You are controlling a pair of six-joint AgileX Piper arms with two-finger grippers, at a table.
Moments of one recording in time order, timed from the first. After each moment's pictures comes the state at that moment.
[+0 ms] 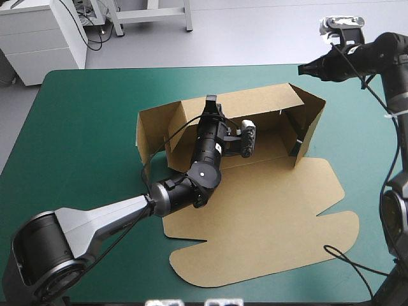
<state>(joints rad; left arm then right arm) -0.96 1.78 -1.31 1.68 0.75 -0.39 -0.02 1.81 -2.01 0.34 1.08 -0.28</state>
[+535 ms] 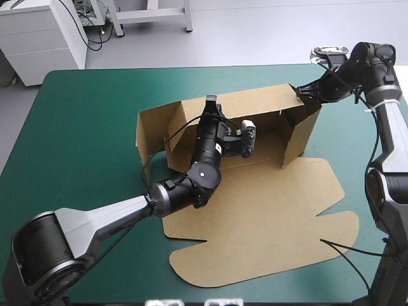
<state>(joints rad) -0.96 1.78 -1.31 1.68 0.75 -0.39 -0.02 2.01 -2.06 0.22 1.24 -0.23</state>
